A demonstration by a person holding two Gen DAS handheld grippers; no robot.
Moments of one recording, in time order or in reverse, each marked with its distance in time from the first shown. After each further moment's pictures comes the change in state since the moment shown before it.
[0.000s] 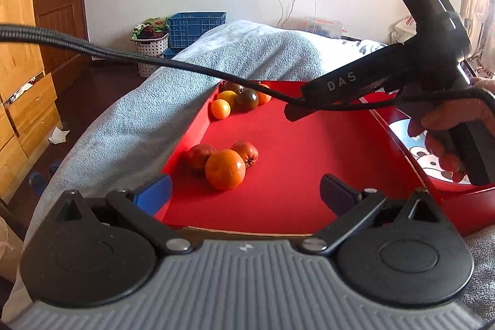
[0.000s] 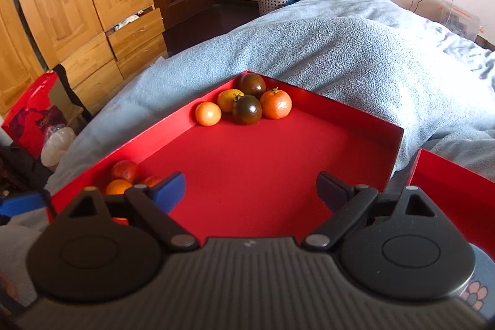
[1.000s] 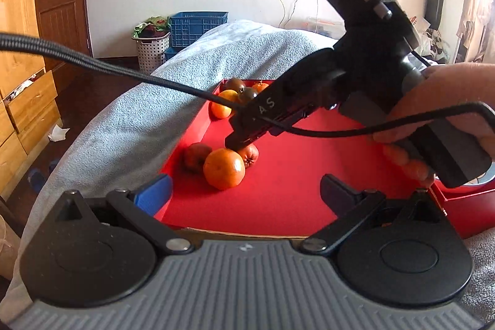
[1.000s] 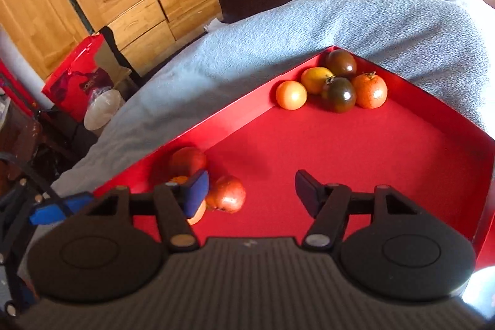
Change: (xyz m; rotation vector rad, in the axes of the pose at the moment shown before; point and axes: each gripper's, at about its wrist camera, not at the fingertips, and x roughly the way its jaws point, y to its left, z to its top) left arm -0.003 0.001 -0.004 -0.019 -0.007 0.004; right arm 0.053 0.052 0.019 -0.095 0.168 0.149
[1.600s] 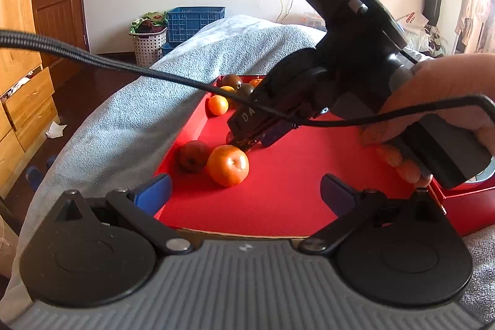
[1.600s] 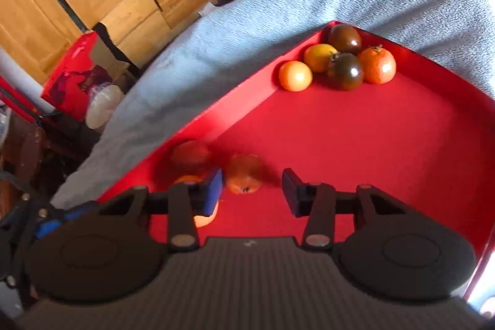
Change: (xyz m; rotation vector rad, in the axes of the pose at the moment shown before) left arm 0.007 0.000 0.006 0.001 0.023 -0.015; right arm 0.009 -0.008 0.002 0.115 0.075 0.028
